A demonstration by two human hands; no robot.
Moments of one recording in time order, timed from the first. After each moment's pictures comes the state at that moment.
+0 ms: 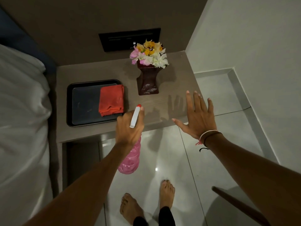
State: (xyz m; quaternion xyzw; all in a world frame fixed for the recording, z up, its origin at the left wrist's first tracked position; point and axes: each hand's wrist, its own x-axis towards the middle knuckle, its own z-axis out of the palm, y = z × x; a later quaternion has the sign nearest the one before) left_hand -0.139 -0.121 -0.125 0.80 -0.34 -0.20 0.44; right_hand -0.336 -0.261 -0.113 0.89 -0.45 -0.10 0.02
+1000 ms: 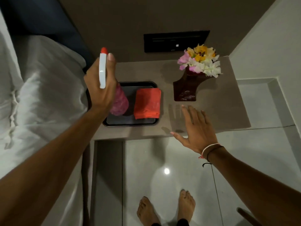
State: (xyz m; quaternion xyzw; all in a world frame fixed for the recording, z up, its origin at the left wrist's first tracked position) left_hand 0.071 -0.116 -0.063 0.75 -0.29 0.00 0.59; right_hand -0.214 -0.216 -0.150 0.94 -0.34 -0.07 -0.07
